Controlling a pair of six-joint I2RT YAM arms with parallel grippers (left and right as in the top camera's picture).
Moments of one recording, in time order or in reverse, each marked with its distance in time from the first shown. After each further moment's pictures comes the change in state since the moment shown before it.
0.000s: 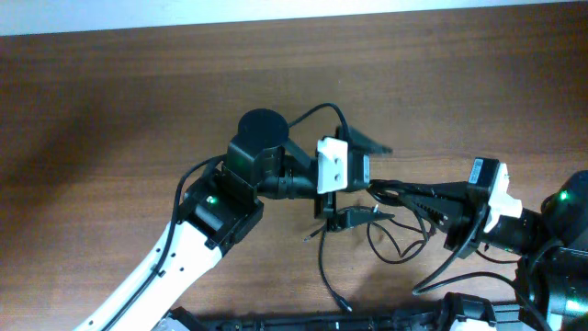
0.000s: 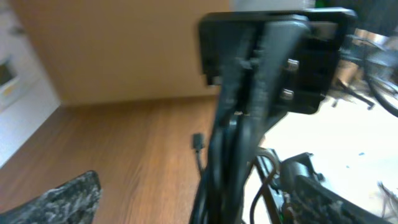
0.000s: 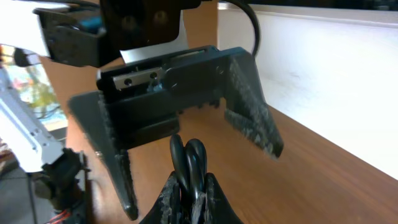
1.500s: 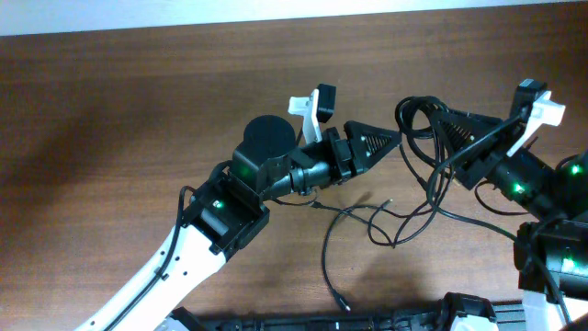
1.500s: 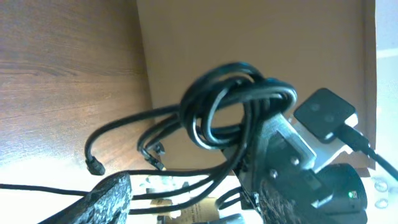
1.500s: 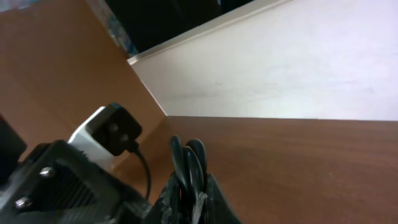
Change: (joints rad) left arm -0.050 0.000 0.002 0.068 -0.394 -1.545; right arm 0.000 0.130 -0.002 0.433 0.336 0.756
